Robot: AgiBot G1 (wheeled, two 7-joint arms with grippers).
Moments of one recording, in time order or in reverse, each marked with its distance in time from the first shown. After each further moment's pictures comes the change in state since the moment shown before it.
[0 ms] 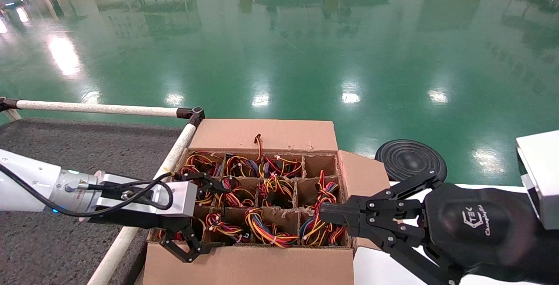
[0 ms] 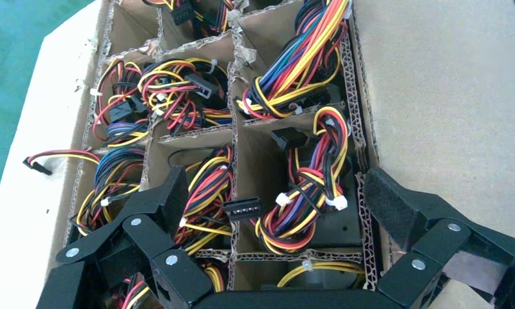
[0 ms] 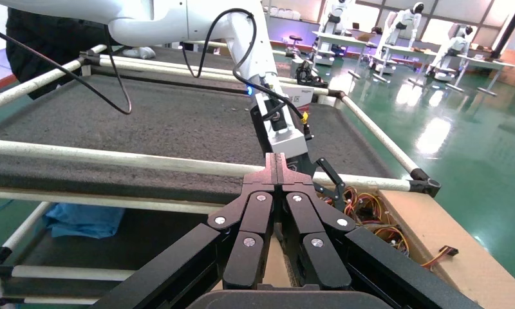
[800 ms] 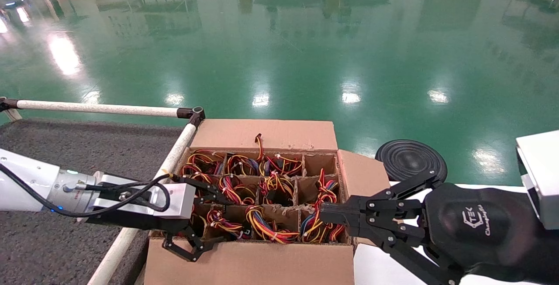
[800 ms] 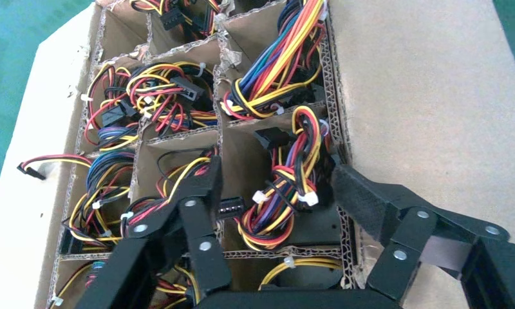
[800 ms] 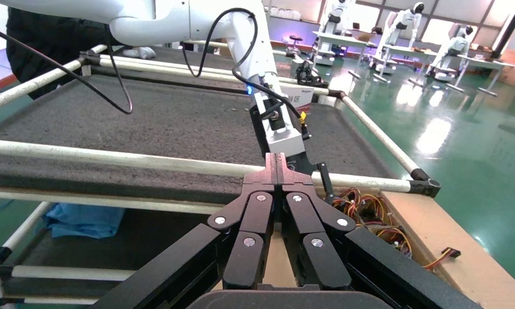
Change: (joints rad) left arm -0.013 0.011 -0.004 0.038 -0.009 0.021 0.033; right arm 0.000 0.000 0.000 0.000 0.000 0.000 0.000
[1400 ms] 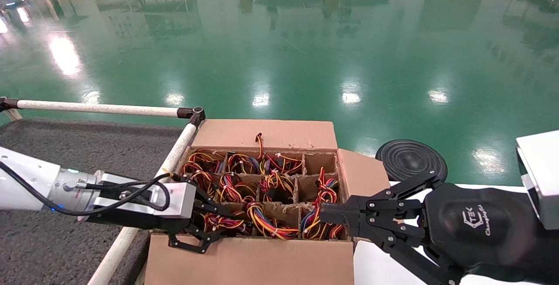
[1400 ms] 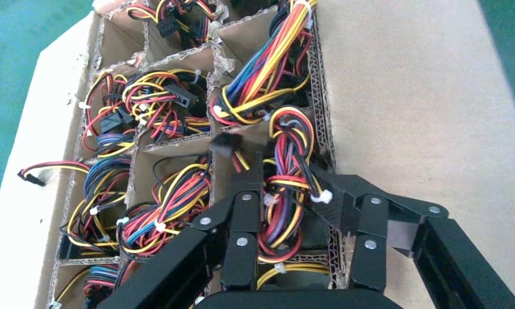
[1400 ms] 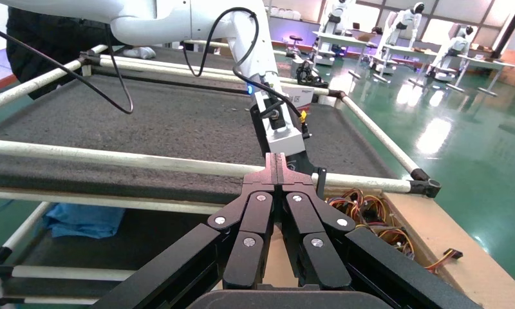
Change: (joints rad) left arm -0.010 0.004 -0.002 0.018 -0.004 0.010 0.011; right arm 0.000 0.000 0.000 0.000 0.000 0.000 0.000
